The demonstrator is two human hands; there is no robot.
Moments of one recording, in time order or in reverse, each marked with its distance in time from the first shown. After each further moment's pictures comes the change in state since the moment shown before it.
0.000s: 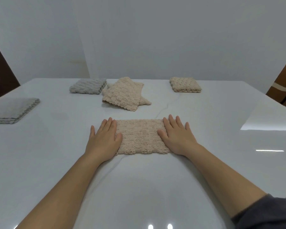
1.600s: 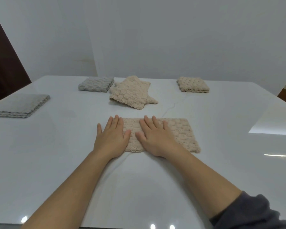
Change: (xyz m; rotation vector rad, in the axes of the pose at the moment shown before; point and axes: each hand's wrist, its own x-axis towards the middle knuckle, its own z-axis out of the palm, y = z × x) left_hand 0.005 0.001 0.008 0.049 0.046 -0.035; right_hand 0.006 -0.075 0.011 0.004 -0.004 -0.222
